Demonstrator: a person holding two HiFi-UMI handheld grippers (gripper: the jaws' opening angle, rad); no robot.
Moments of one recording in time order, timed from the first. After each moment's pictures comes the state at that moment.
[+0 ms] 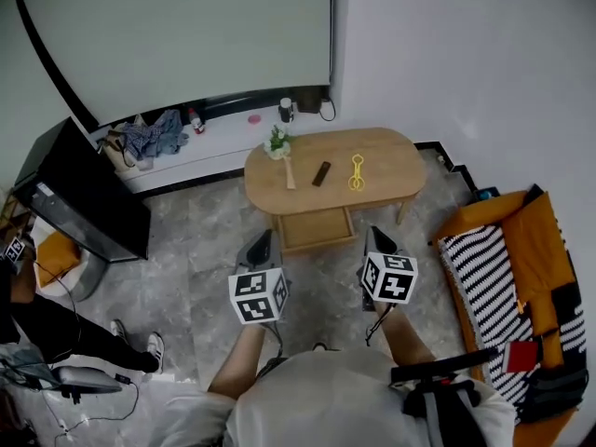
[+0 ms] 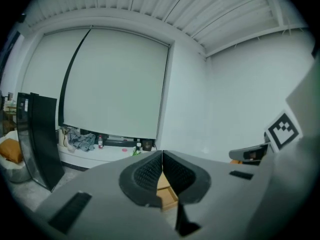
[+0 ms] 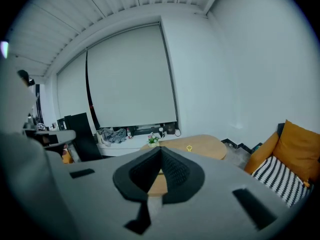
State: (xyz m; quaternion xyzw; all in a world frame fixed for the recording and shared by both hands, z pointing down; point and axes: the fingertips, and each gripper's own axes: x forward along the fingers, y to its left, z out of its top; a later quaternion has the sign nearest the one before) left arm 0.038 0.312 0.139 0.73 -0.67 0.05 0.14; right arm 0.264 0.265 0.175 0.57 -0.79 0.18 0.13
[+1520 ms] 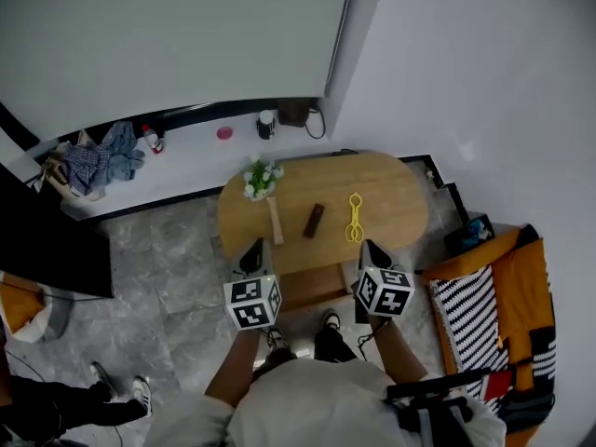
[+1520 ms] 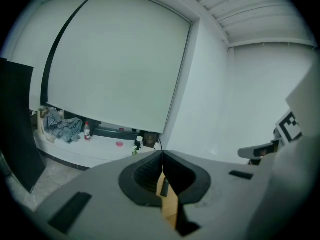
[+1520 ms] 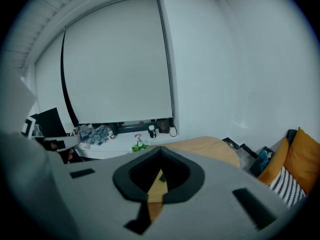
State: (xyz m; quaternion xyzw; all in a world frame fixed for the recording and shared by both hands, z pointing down) left arm -0.077 -0.044 0.222 0.73 -0.64 0.06 0.23; right arm 0.165 -0.059 0.219 0.60 -0.75 0.21 0.19
